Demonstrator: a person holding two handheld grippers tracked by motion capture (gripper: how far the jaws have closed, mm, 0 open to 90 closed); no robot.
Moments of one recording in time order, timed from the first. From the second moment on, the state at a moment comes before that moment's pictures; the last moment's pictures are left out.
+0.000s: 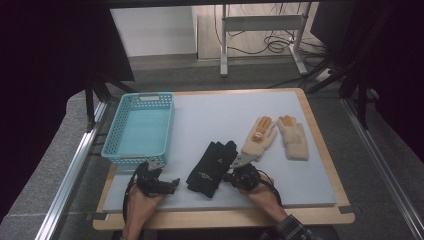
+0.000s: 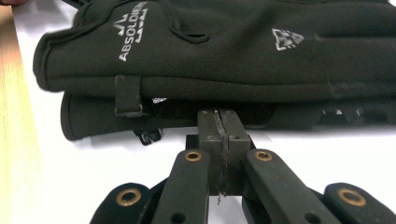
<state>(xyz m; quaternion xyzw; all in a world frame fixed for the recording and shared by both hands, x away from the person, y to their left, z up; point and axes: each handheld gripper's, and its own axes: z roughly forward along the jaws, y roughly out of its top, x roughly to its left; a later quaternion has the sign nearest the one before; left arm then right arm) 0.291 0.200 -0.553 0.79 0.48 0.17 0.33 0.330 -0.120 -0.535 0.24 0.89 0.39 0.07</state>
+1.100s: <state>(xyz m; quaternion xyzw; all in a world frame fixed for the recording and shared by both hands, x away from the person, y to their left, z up) 0.291 0.199 -0.554 0.79 0.49 0.17 0.33 0.345 -0.239 -0.519 0.36 0.83 0.38 0.17</state>
